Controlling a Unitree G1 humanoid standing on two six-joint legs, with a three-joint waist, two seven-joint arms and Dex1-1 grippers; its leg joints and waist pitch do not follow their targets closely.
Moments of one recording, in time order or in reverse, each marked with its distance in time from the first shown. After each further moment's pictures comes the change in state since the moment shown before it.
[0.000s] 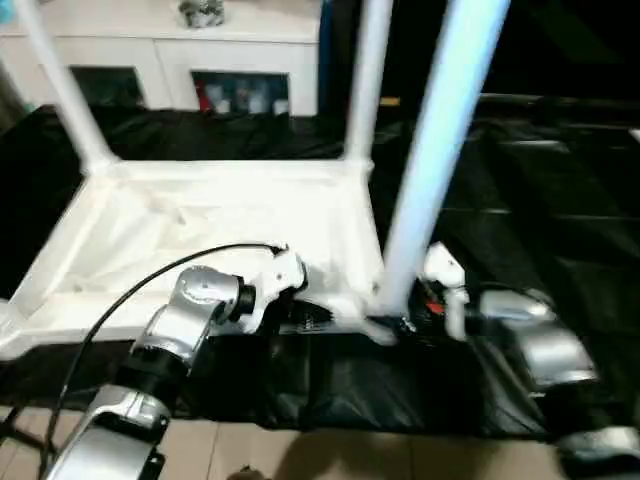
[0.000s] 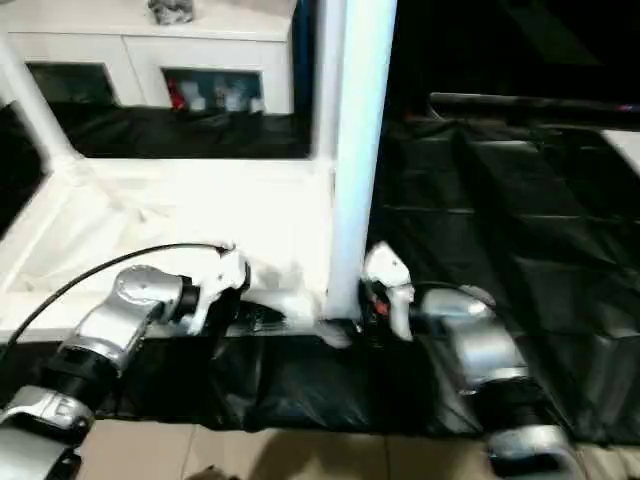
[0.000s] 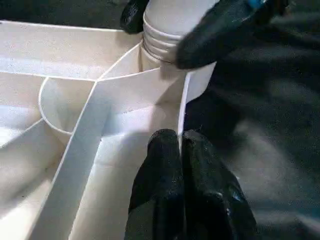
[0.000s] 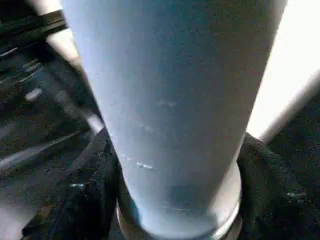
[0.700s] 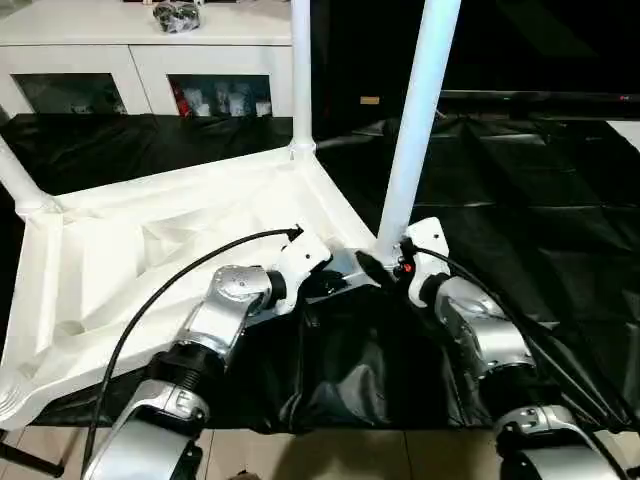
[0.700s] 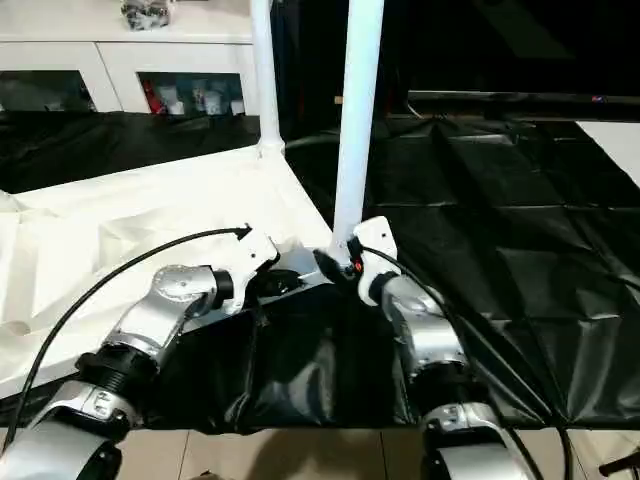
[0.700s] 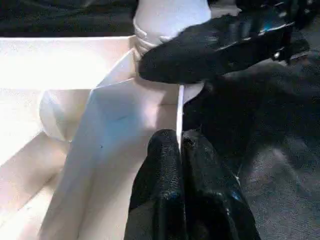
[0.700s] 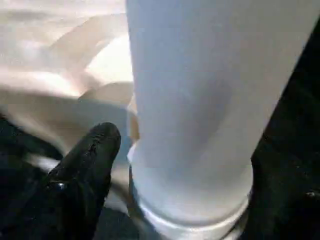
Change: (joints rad) left arm -0.020 -0.063 0.011 -0.002 0.031 0.037 0.144; right arm -0.059 0.071 -0.044 0.100 -0.051 -0.071 -0.200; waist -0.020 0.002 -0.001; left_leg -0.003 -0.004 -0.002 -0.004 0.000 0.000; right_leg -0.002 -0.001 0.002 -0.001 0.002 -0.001
